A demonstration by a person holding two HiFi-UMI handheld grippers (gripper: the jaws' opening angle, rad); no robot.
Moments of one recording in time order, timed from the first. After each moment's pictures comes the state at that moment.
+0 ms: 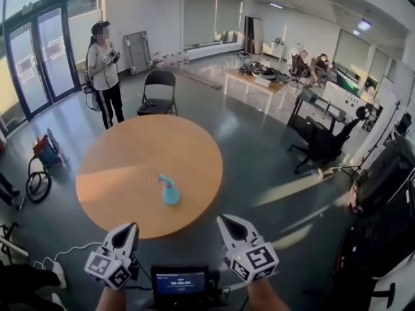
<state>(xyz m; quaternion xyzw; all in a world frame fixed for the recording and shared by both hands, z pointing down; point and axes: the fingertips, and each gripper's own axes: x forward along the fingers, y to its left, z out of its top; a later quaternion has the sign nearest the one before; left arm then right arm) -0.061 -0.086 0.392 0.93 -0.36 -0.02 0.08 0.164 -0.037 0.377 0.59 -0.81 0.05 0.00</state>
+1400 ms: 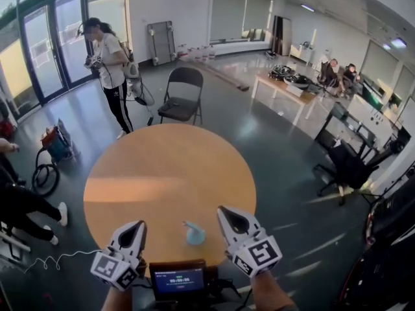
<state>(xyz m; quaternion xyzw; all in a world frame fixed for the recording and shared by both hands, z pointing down) -0.079 -0.288 0.380 0.91 -0.40 -0.03 0.08 0.118 -0.284 0.350 0.50 -0.87 0.00 -0.01</state>
